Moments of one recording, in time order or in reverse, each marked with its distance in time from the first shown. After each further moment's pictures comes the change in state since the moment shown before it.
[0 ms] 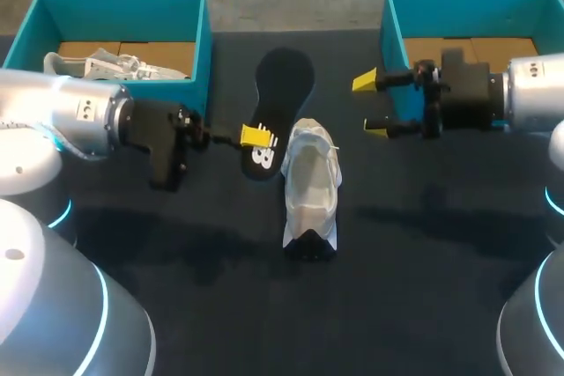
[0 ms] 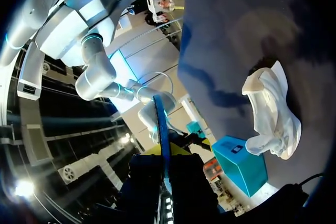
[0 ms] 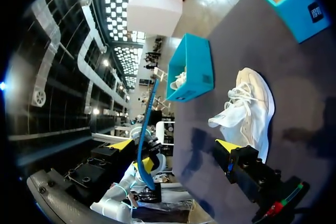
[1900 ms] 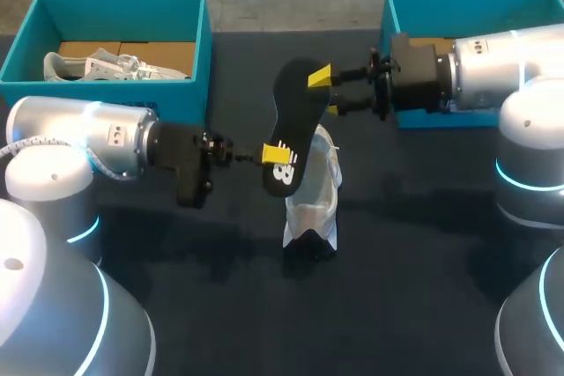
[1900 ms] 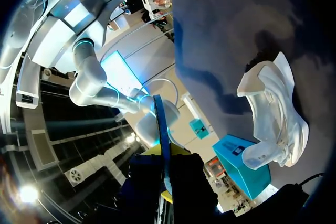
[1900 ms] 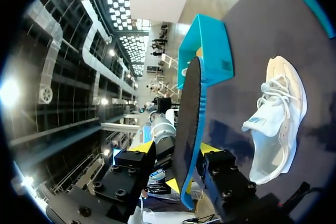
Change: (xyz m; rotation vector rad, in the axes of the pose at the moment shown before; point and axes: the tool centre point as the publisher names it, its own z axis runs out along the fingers) left arm 0.036 -0.012 0.026 -0.024 -0.031 0.035; right arm 0.033 0.004 0.063 0.125 0.075 0.026
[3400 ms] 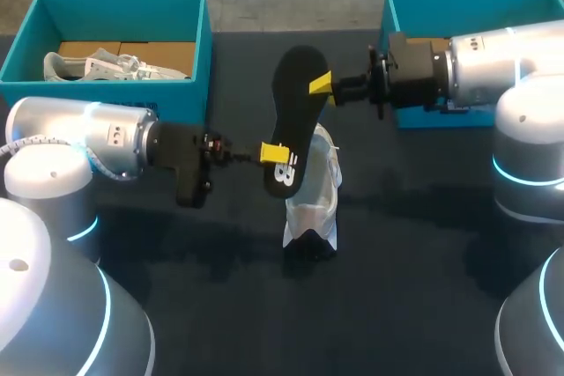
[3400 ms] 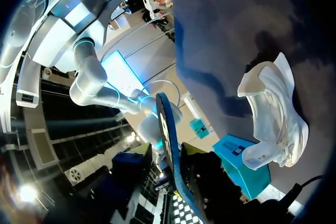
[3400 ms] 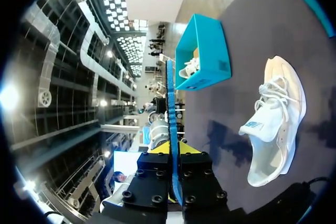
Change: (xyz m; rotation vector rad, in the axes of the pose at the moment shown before) left arm -0.001 0.000 0.000 -0.003 -0.003 -0.007; right arm -0.006 0.009 0.002 0.002 -0.009 0.027
